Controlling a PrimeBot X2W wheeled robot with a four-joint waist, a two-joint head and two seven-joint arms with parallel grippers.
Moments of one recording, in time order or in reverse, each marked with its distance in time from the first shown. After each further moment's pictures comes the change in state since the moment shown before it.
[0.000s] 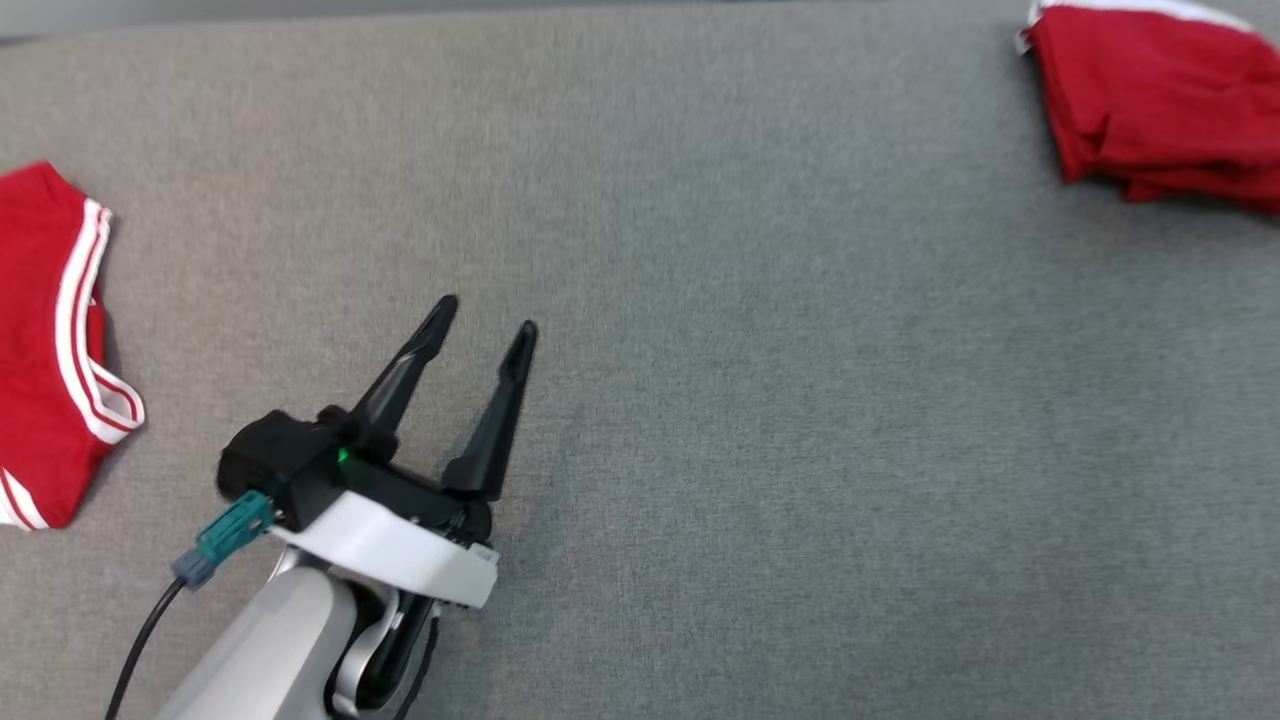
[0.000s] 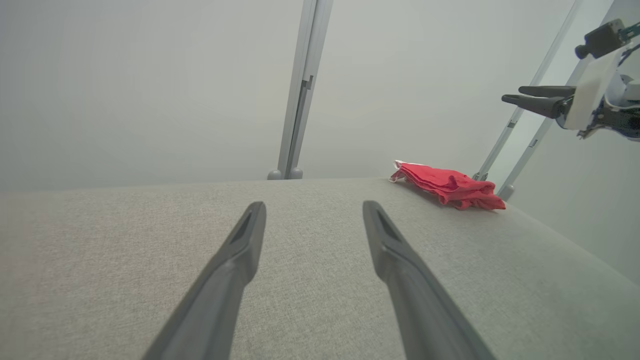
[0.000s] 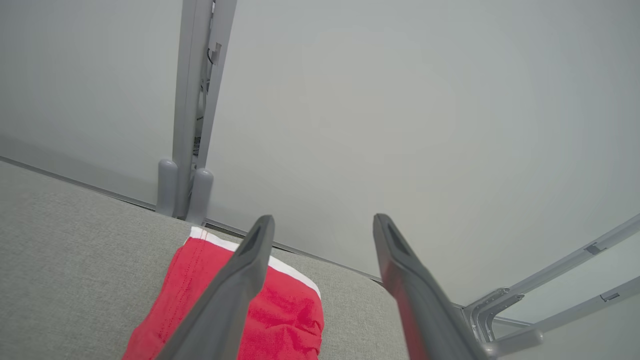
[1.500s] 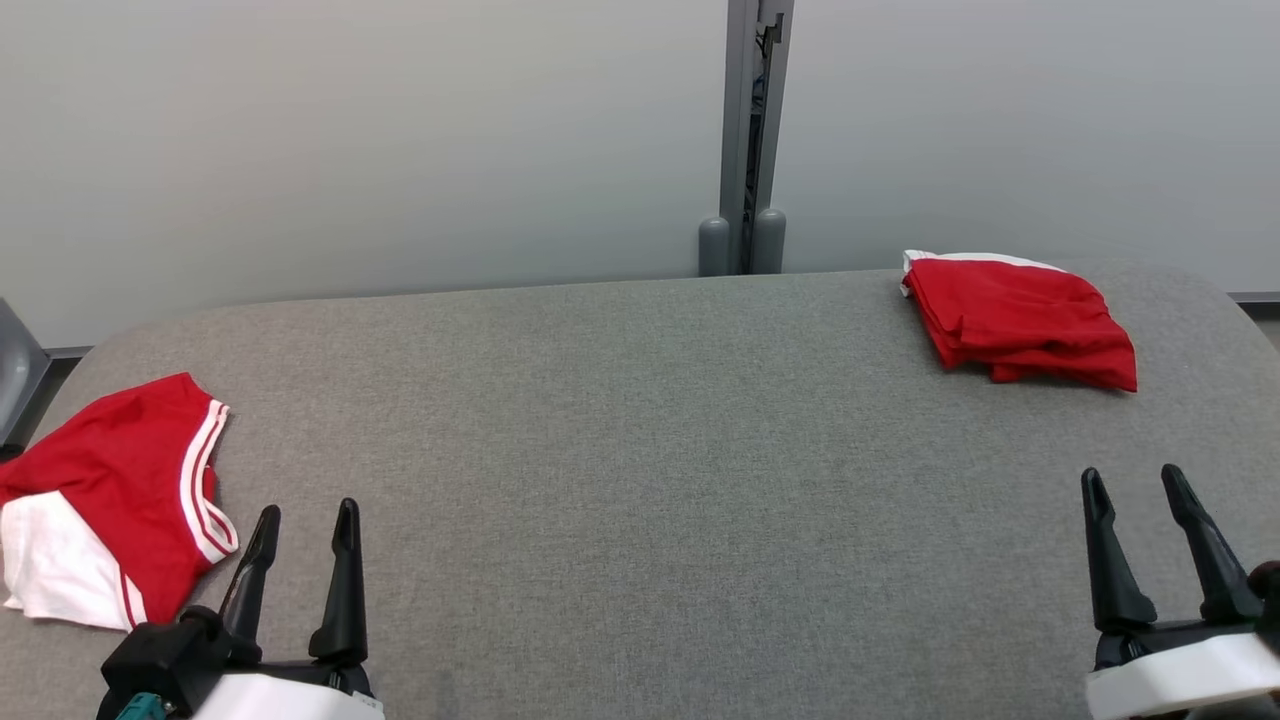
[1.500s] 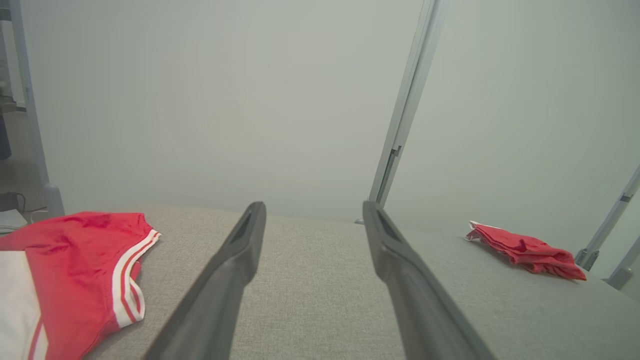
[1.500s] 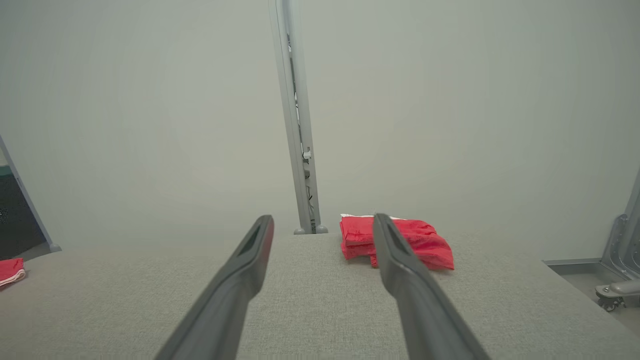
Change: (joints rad) left arm 0.417 -0.097 0.368 0.015 0.116 0.050 -0.003; right arm 1.371 0.338 -0.821 -1.131 -0.185 0.000 -0.040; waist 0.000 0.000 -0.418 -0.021
